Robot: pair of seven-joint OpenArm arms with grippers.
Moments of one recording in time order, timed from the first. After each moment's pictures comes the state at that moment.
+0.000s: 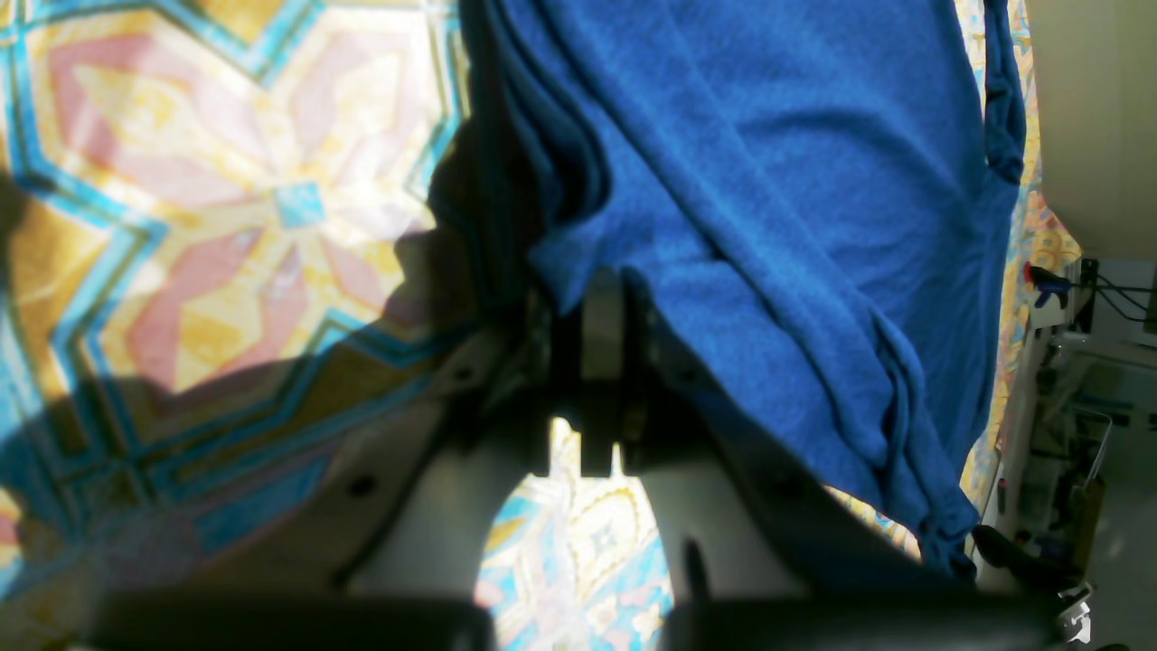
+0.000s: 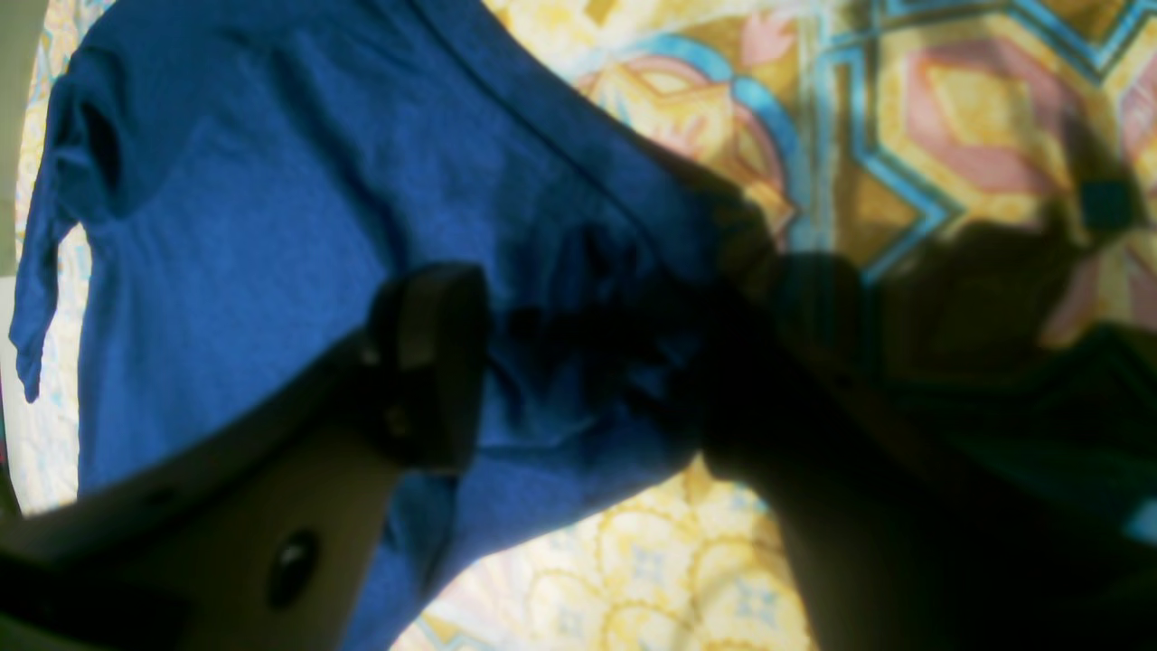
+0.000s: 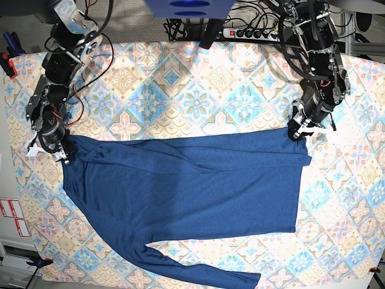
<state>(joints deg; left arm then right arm) 0.9 -10.6 -28.3 63.4 -49.9 -16.6 40.6 14.3 11.2 38.5 49.5 31.0 2.6 -34.8</state>
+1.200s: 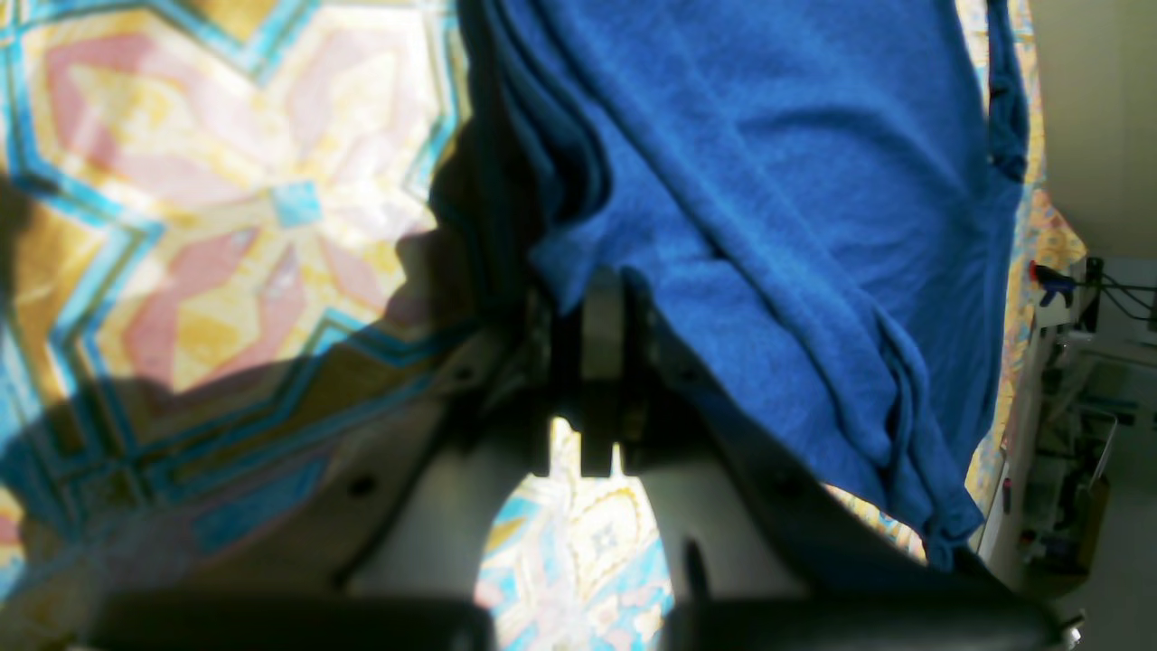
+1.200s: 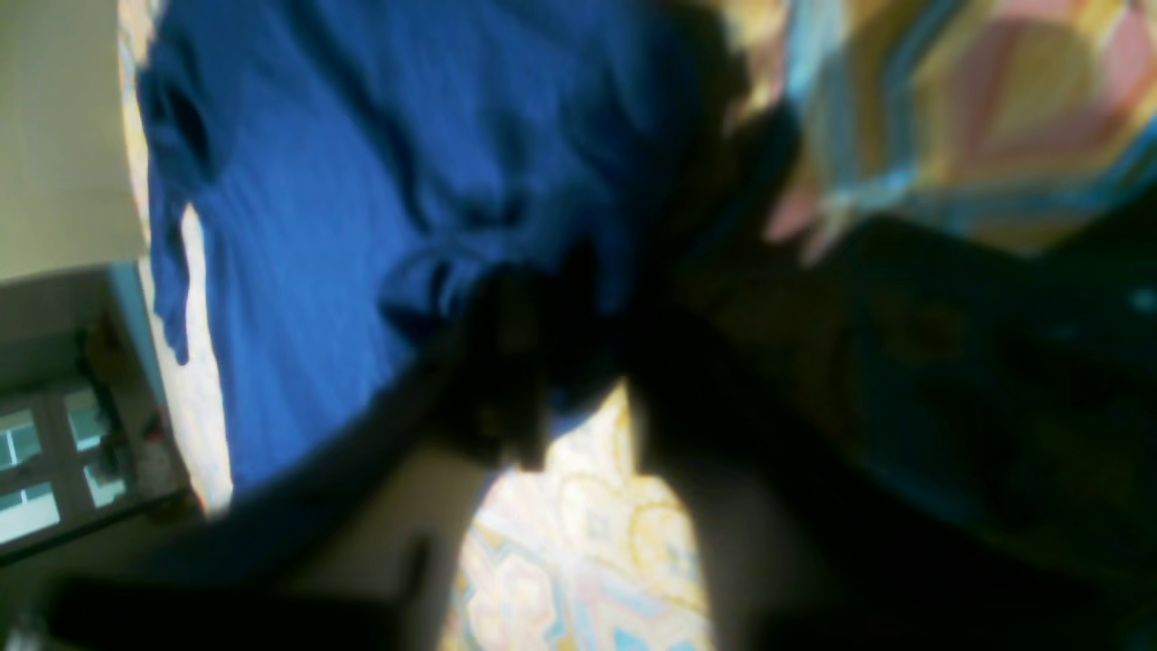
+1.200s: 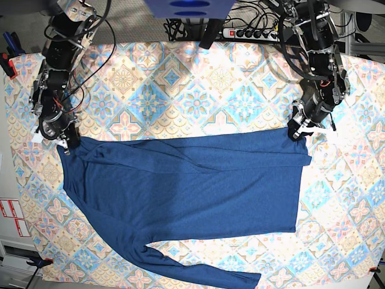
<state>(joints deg) 0.9 -10.6 -28.2 63.4 -49.7 -16.7 40.4 8.4 11.8 33.3 49.6 49.9 2.6 -36.6</state>
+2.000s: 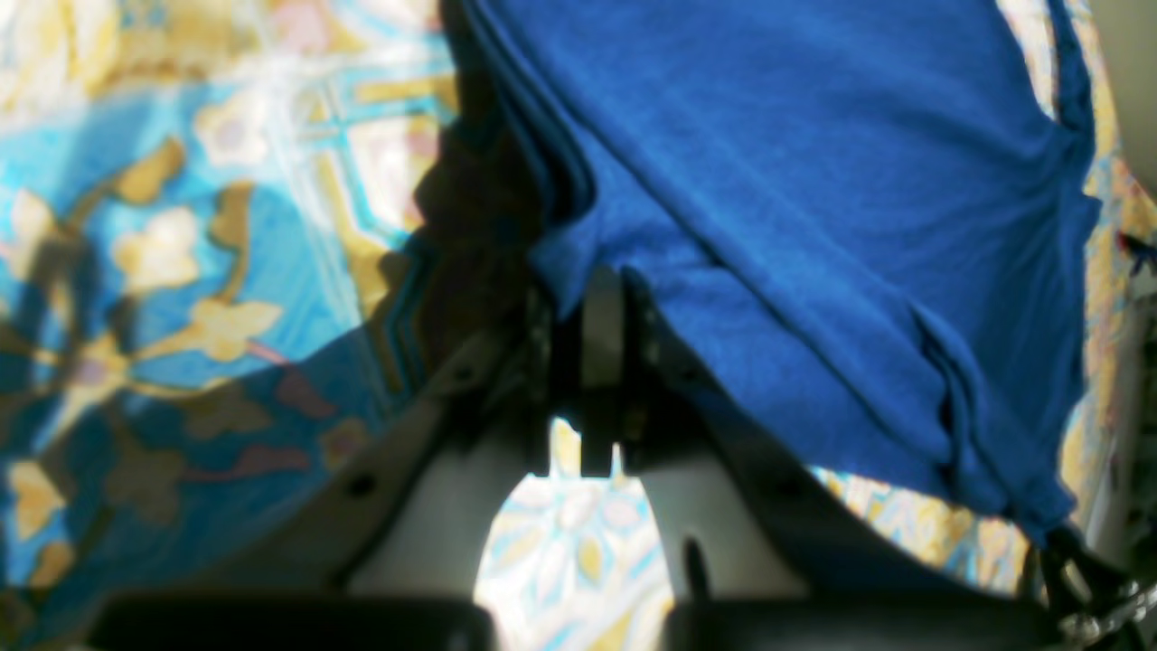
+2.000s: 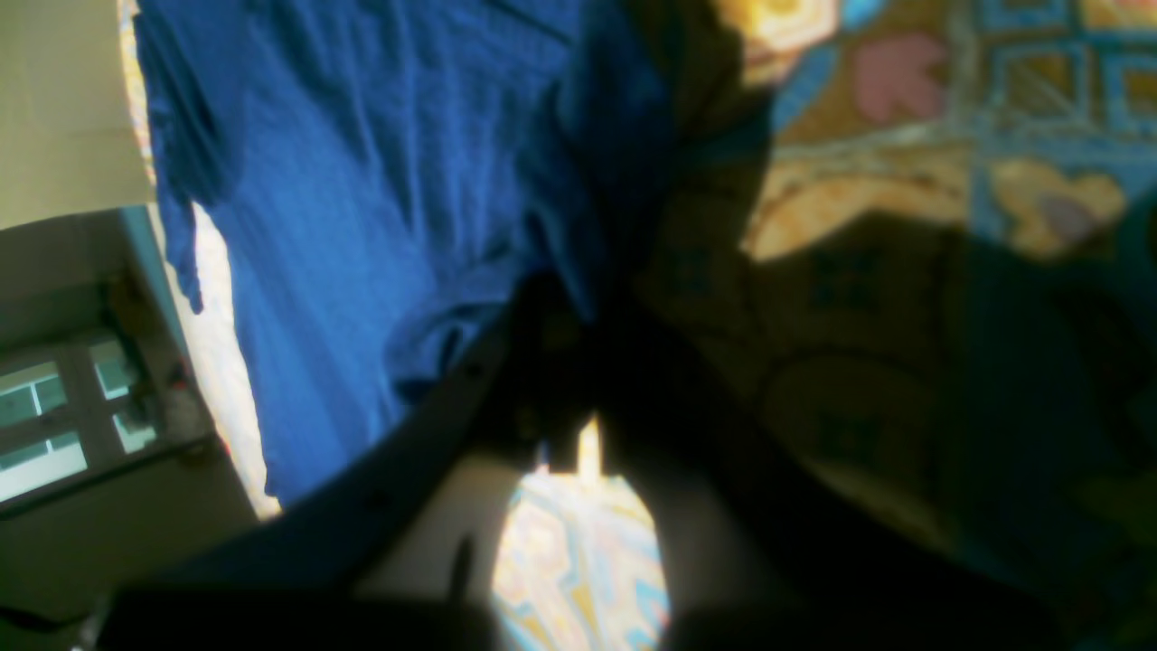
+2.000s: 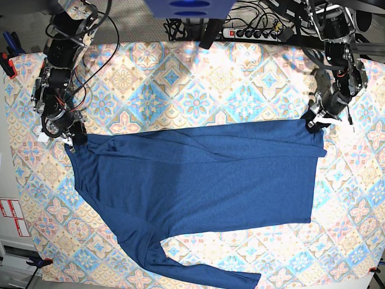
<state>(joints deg) 7.9 -16.9 -27.9 70.3 -50.2 -17.4 40.8 6.6 12.0 33.4 51.7 50.9 3.0 -40.4</state>
